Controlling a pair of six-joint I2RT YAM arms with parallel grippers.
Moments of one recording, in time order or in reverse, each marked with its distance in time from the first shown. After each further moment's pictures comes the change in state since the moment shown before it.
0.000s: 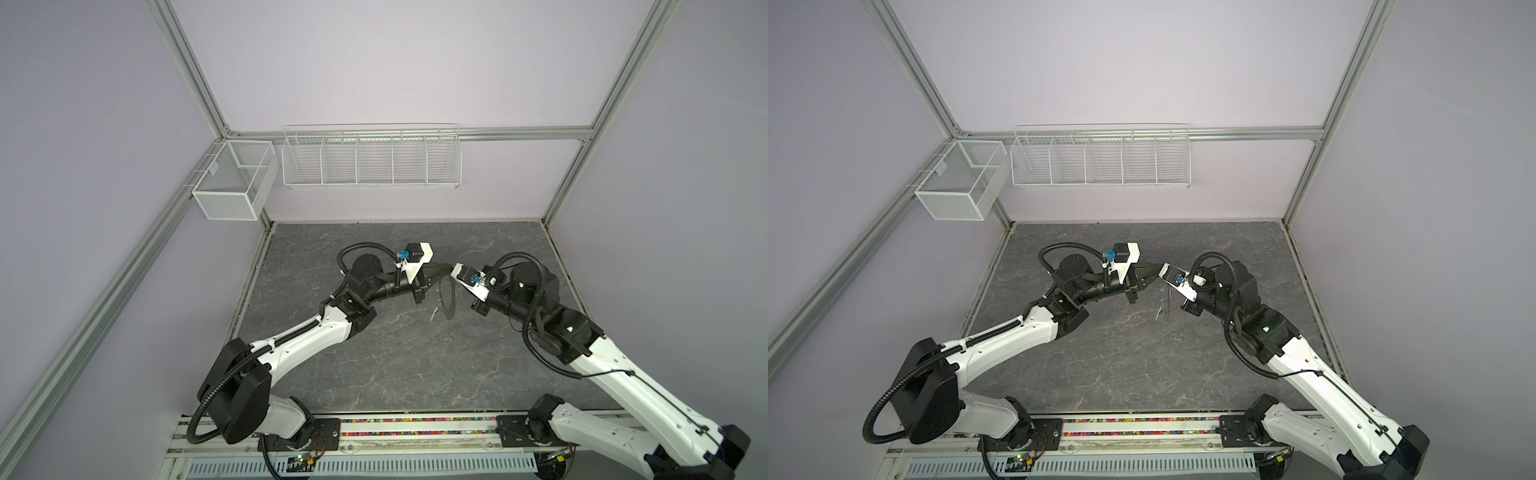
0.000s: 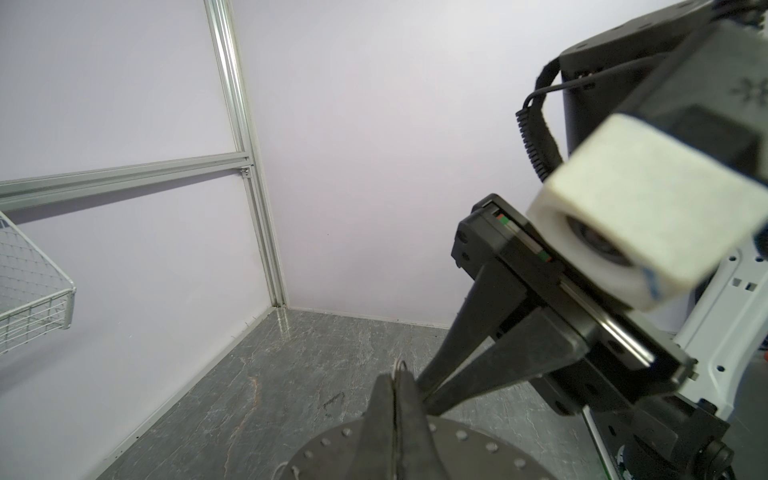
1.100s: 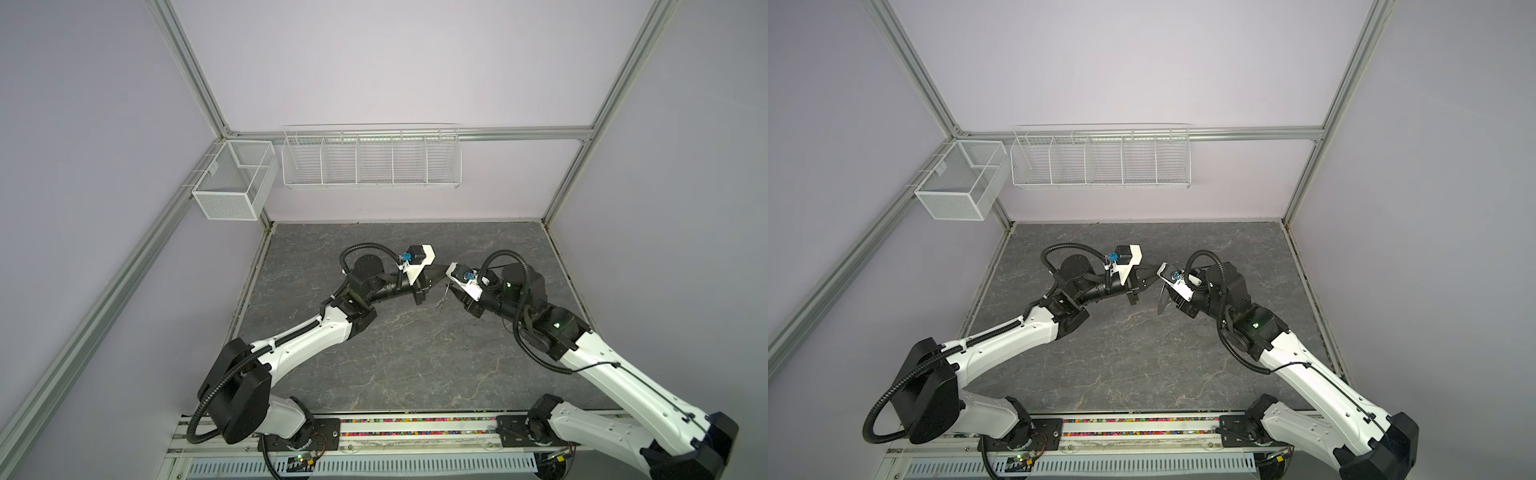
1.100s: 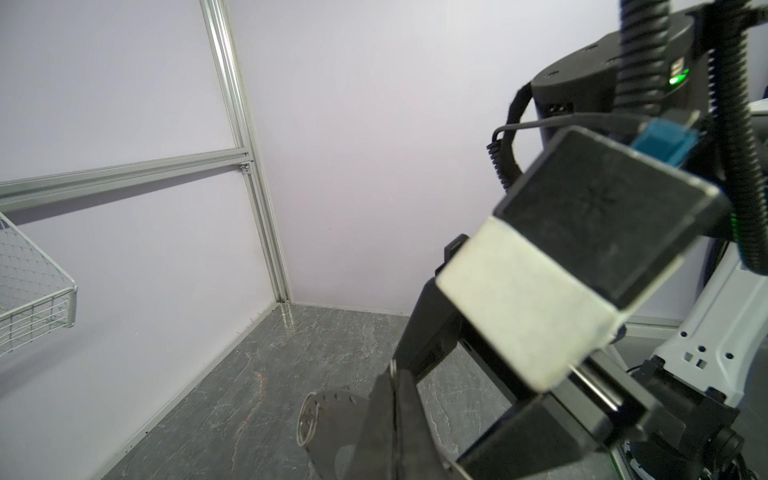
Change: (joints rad) left arm -0.005 0.000 0.000 -0.022 -0.004 0.035; right arm 0.000 0.045 -0.037 0.019 0.017 0.097
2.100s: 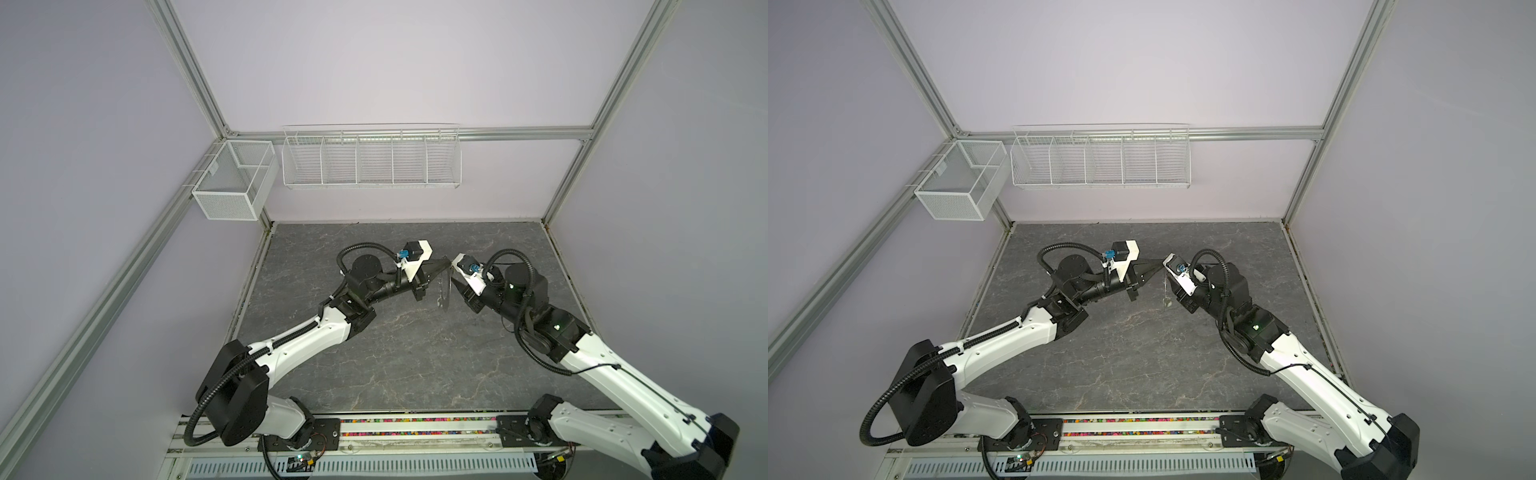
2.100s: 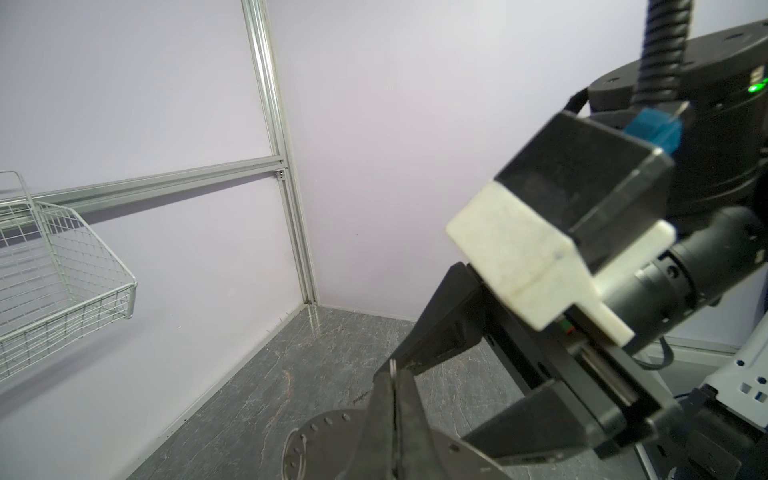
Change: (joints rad) left arm 0.000 -0.013 0.000 0.011 -0.091 0.001; right arm 0.011 -0.014 -0.016 0.072 0.107 0.098
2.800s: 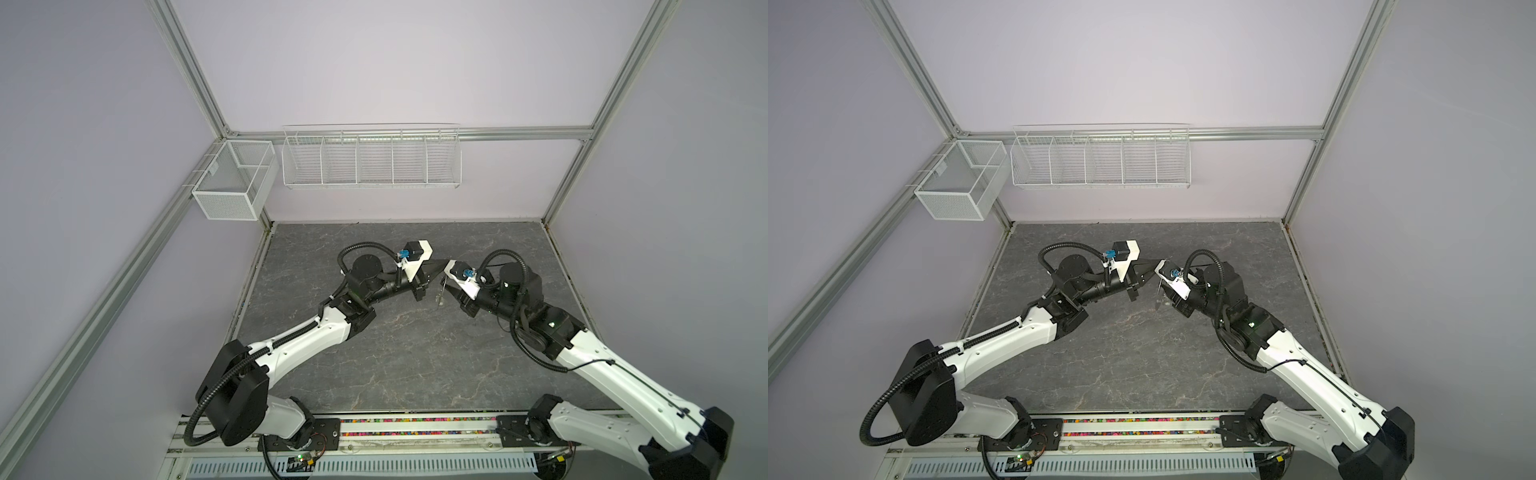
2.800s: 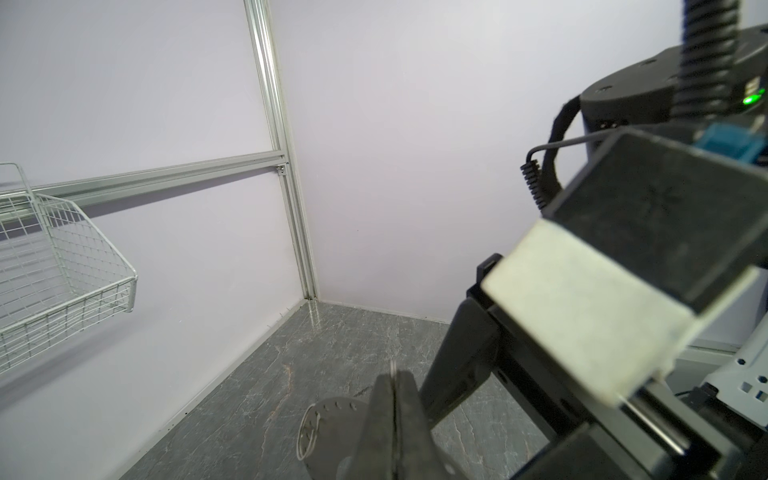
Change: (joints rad) left arm 0.000 0.000 0.000 -0.013 -0.005 0.000; right arm 0.002 0.036 0.001 0.000 -0.138 -0.023
